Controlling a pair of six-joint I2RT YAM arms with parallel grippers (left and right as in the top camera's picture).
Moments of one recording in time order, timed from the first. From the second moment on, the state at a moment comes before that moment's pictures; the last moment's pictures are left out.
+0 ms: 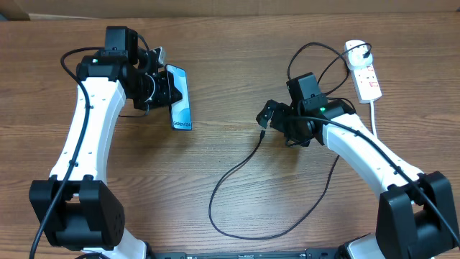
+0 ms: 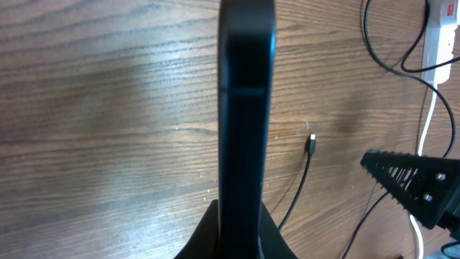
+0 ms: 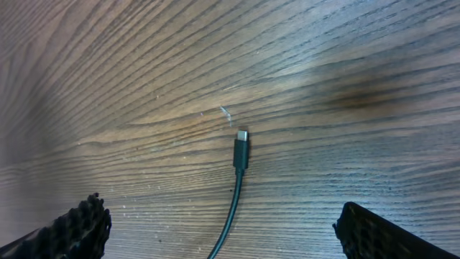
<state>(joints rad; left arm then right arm) -0.03 1.76 1.57 -1.06 0.45 -0.18 0.36 1.66 1.10 -0.61 -0.21 0.75</state>
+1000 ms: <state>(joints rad) -0.03 1.76 1.57 -1.07 0.43 -0.24 0.39 1.78 1.10 -0.61 -0.21 0.84</state>
